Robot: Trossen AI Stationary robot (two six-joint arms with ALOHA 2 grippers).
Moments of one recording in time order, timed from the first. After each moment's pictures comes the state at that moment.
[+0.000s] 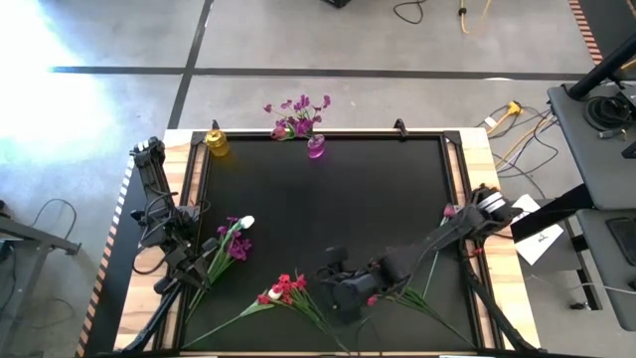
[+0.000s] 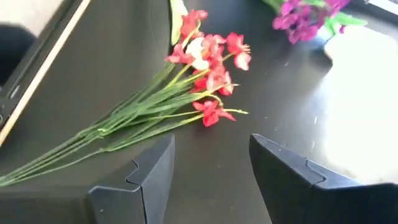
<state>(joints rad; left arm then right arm) -1.16 0.12 0.02 0.07 -0.35 -0.04 0.49 1.89 1.47 -0.42 0.33 0.04</state>
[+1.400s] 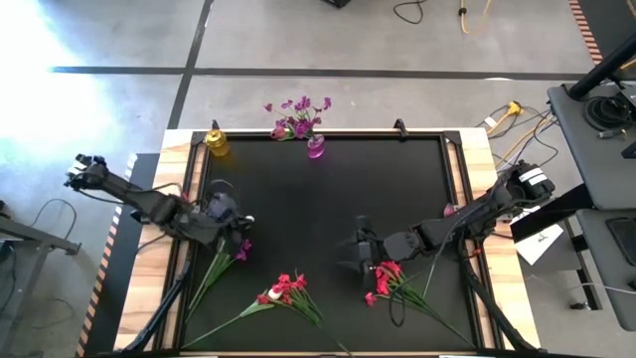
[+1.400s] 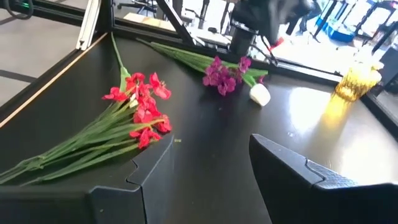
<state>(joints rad) -0.44 0.73 0.52 -0.58 -0.54 -0.86 0.38 1.52 0.73 0.46 0.34 -0.10</state>
